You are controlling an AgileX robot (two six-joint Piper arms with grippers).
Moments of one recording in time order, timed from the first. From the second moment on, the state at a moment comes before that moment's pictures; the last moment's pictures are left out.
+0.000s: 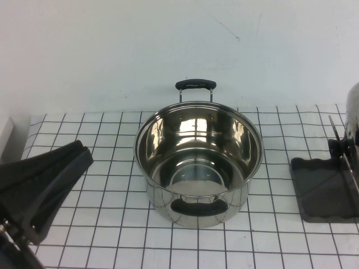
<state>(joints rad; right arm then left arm) 0.01 1.13 -0.75 0.88 0.50 -0.80 -0.66 0.55 -0.52 1.22 -0.25 -1.20</state>
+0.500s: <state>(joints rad) 0.01 1.04 -0.75 0.51 0.57 -0.47 -0.66 0.55 -0.52 1.47 -0.27 -1.37</state>
